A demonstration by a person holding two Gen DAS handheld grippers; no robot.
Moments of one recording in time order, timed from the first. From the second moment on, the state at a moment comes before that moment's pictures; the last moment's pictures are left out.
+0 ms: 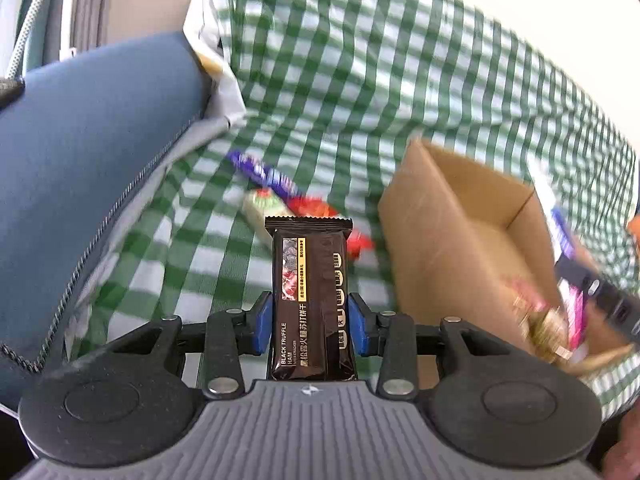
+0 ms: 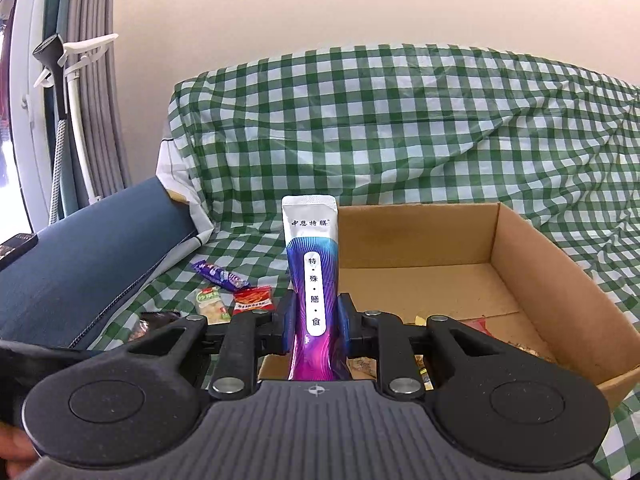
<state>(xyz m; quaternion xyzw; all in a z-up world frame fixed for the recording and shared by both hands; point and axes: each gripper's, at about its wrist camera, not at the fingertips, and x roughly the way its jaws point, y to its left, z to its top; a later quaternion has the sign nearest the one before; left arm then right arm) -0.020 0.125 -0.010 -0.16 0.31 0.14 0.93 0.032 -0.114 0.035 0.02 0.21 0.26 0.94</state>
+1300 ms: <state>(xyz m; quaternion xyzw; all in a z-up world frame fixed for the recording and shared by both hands) 0.127 -0.033 0.123 -0.10 0.22 -0.01 0.97 0.084 -0.199 0.032 0.14 0.19 0.02 0.97</state>
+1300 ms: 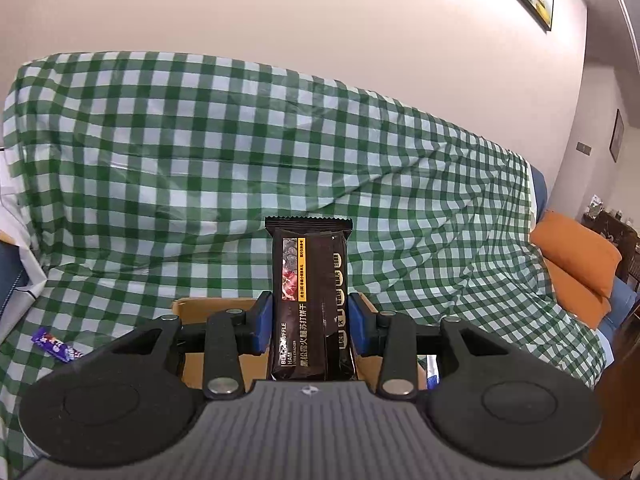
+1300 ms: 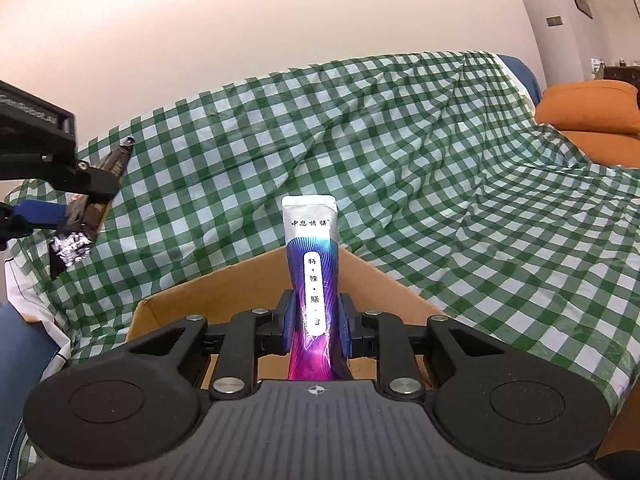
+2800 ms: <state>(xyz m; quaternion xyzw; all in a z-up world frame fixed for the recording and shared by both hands) 0.053 0.205 0.005 -0.26 0.28 0.14 0.91 0.029 -0.123 0.030 0.00 0.14 0.15 0.98</state>
